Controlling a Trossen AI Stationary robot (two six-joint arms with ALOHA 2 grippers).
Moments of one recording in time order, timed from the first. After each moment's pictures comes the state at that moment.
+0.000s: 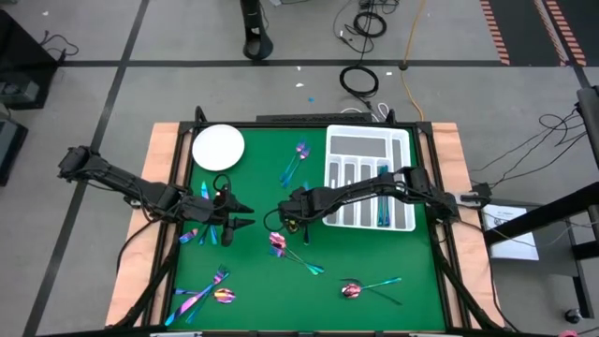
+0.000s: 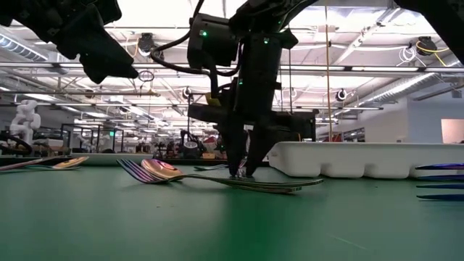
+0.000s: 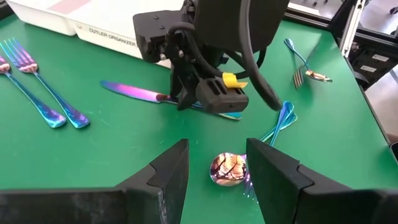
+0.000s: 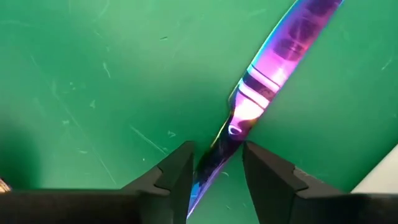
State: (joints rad) left arm -0.34 0.88 0.45 -0.10 -0.31 -0.41; right arm 0.07 2.22 1.66 -0.83 0.18 1.05
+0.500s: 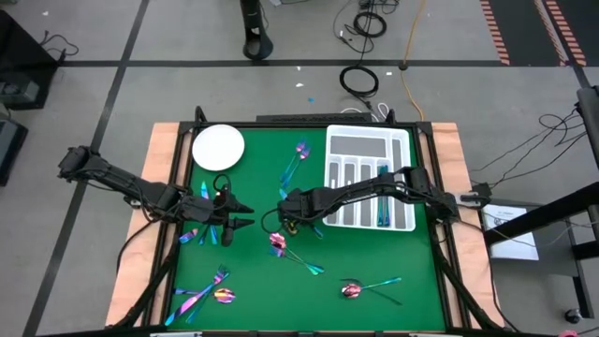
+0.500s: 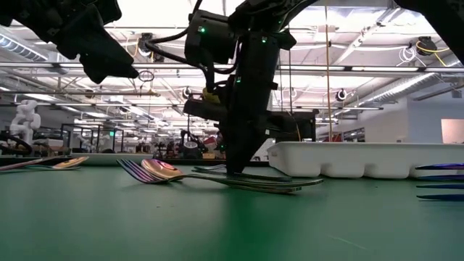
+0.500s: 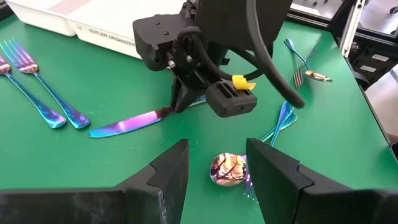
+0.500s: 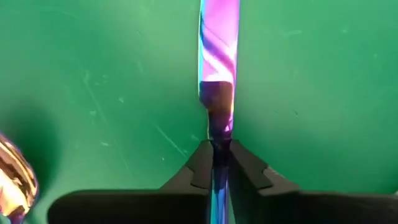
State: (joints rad) left arm -0.34 0.88 0.45 -0.10 -0.31 -0.41; right arm 0.07 2.22 1.66 -0.77 0.17 0.92
